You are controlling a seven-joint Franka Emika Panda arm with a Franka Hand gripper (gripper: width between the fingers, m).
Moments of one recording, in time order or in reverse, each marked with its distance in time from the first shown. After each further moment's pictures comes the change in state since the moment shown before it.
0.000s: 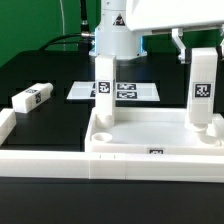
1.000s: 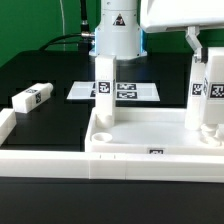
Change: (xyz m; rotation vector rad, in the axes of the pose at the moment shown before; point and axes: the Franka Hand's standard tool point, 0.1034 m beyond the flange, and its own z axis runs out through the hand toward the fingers) arm 0.005 -0.020 0.002 0.001 -0.035 -0.136
